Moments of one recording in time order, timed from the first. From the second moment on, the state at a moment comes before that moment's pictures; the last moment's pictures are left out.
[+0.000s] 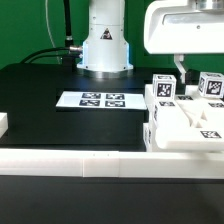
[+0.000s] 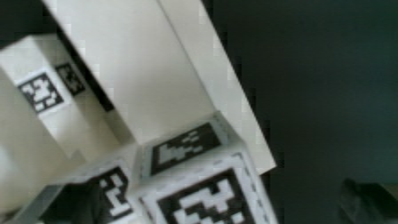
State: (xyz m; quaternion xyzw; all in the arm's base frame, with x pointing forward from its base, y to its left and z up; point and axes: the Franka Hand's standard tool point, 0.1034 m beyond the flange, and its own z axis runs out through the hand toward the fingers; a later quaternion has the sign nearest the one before) arm 0.627 0.125 0.122 -0.98 0.17 0.00 0.05
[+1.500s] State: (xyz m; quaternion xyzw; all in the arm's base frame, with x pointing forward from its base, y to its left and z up) arm 0.629 0.125 0.122 -0.93 0.37 0.00 0.07
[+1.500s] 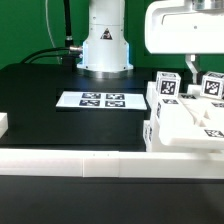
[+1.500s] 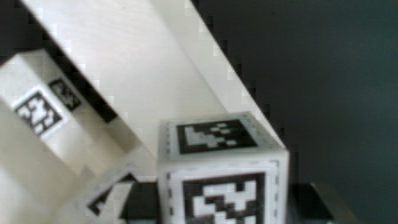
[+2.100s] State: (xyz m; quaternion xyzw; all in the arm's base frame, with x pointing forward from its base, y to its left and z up) arm 0.633 0.123 0.122 -0.87 0.49 0.00 0.08
